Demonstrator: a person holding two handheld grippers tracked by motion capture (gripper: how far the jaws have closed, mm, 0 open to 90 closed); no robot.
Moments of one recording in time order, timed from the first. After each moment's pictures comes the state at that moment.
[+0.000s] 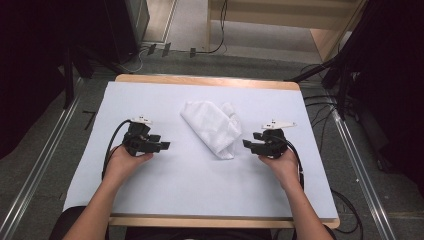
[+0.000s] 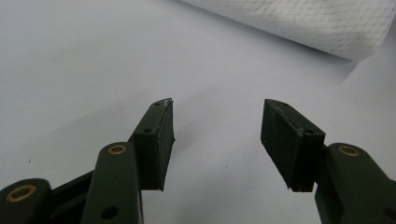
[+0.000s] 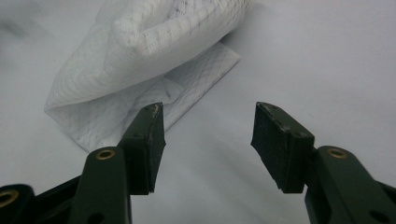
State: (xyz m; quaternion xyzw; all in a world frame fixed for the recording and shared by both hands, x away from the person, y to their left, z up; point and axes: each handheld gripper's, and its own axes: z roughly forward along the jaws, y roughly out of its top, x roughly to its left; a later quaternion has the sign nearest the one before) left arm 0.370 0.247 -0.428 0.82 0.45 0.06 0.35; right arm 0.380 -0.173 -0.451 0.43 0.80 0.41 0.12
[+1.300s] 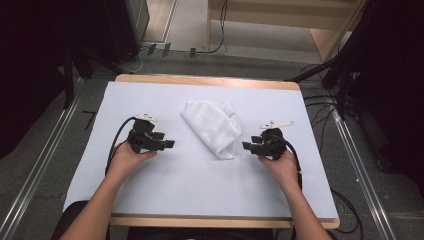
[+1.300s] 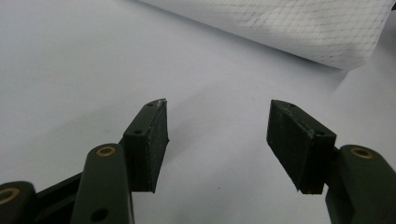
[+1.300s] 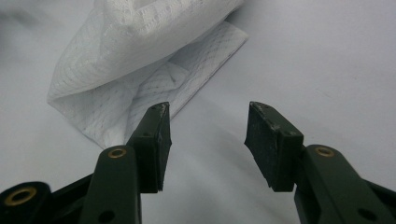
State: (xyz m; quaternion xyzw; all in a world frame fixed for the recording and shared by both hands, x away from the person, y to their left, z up) left arm 0.381 0.241 -0.429 0.82 0.44 0.04 0.36; right arm 0.382 -0.171 -0.453 0.45 0.80 0.39 0.09
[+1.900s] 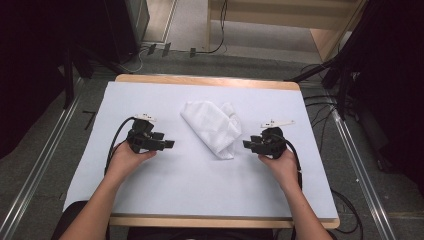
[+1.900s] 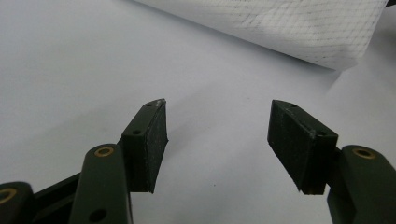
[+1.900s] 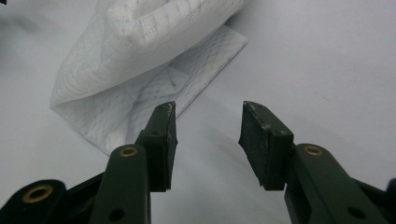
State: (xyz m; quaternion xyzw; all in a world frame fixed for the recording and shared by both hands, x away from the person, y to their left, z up) left arm 0.379 0.242 -0.427 0.82 0.44 0.04 0.36; right arm 0.384 -0.171 -0.451 0.45 0.80 0.40 0.09
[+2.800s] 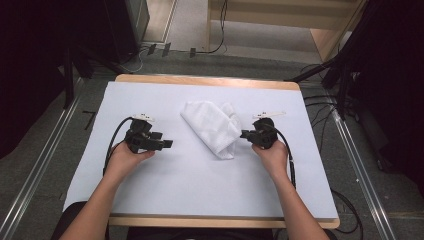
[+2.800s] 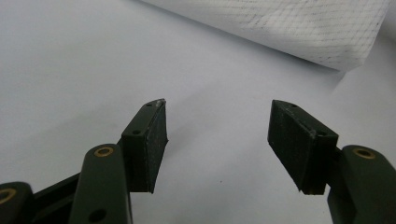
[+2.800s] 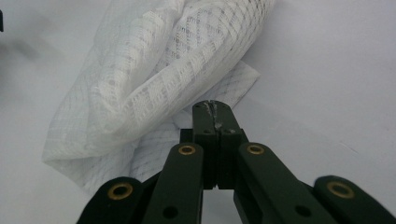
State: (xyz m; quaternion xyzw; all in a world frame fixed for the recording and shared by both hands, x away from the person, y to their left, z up) left arm 0.378 0.247 -0.426 0.82 0.44 0.04 0.36; right arm 0.414 -0.149 -0.451 0.45 0.79 0.41 0.06
